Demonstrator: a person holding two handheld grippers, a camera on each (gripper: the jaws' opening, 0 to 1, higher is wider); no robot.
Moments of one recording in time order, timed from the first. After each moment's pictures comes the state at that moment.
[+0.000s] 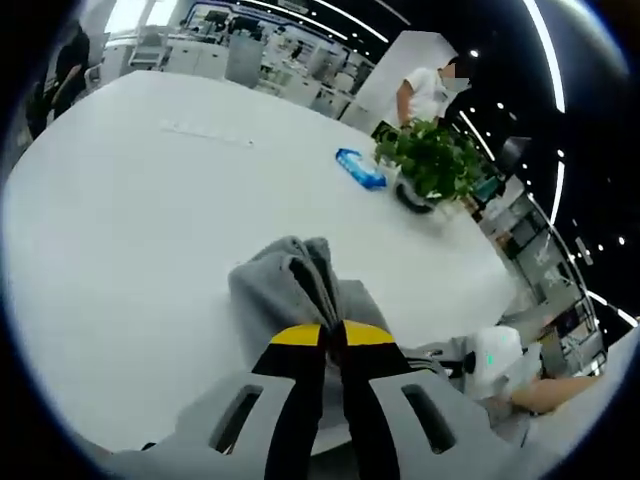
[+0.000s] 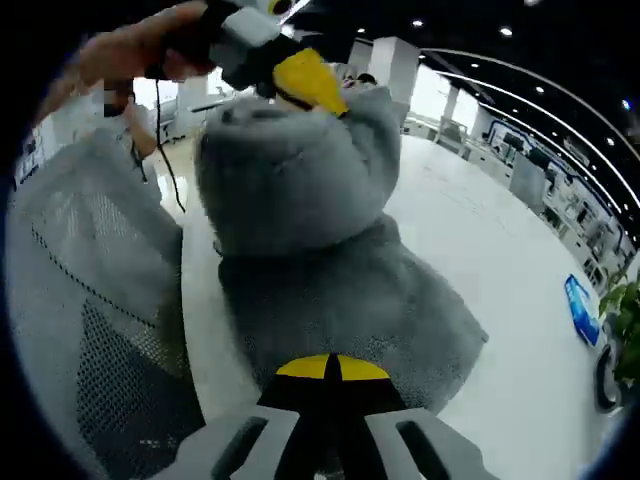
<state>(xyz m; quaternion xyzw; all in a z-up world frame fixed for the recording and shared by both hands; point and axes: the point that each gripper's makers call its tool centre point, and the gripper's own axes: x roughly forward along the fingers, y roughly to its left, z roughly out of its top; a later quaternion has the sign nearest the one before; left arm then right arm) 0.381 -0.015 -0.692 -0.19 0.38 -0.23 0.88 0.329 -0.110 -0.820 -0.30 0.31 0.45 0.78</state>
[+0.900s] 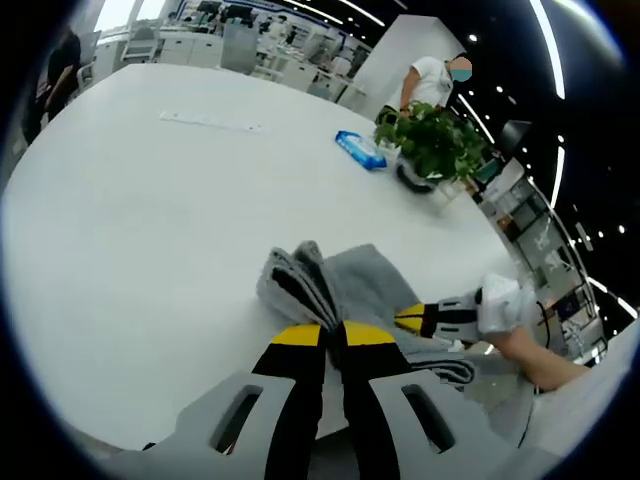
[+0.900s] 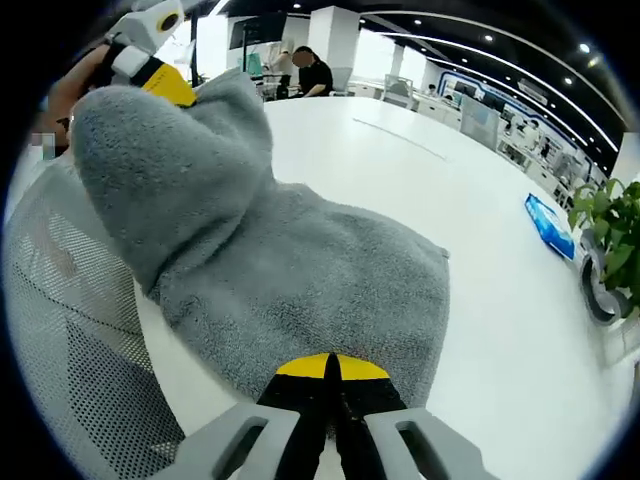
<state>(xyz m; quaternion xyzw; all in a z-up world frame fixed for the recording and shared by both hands) 0.369 -0.004 -0.701 -0.16 0.41 -0.24 0.87 0.363 -0.201 -0.815 -0.20 0.40 0.32 0.84</state>
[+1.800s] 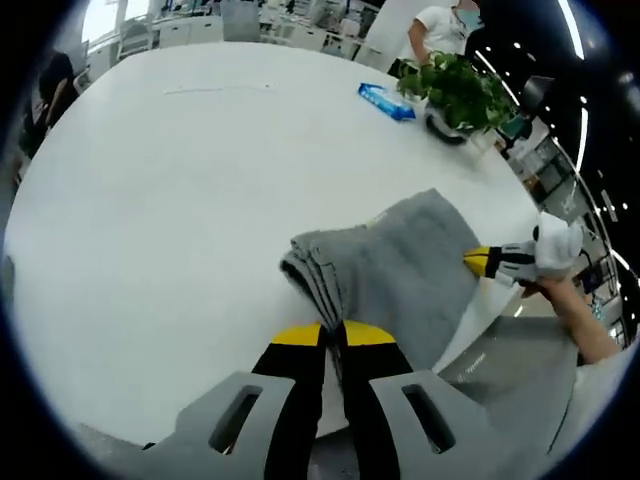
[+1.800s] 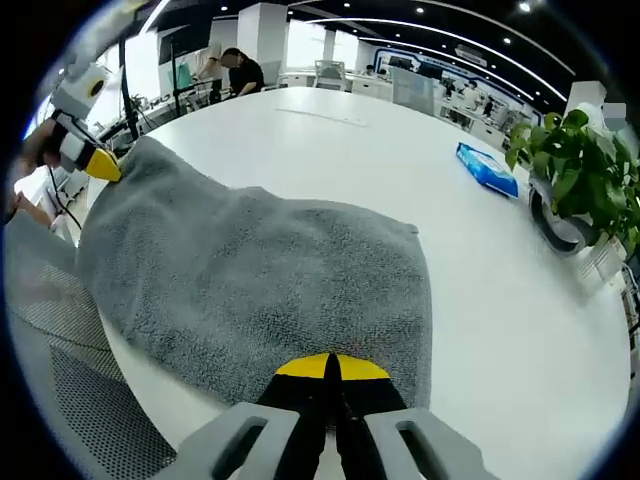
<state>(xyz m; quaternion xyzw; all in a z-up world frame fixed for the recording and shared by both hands) 0.361 0.020 -0.766 -0.08 0.49 -0.21 0.84 0.370 -0.260 -0.815 -0.15 0.42 0.22 0.87</state>
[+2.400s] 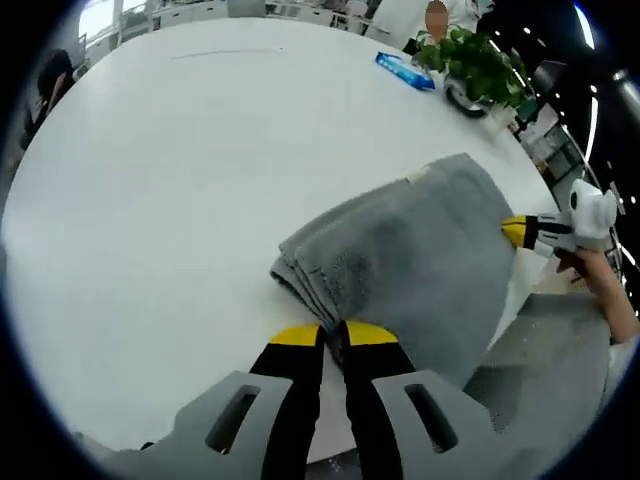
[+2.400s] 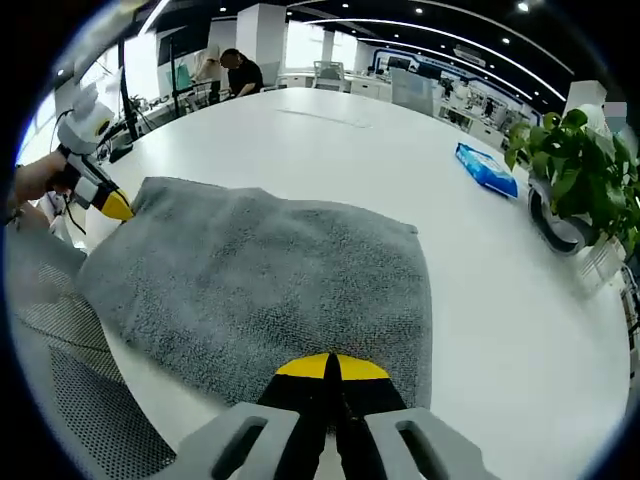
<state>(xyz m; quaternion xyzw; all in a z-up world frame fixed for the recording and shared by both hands) 0.354 0.031 -0.816 -0.06 0.52 -0.20 0.83 0.371 -0.258 -0.816 -0.16 0.42 0.22 0.87</state>
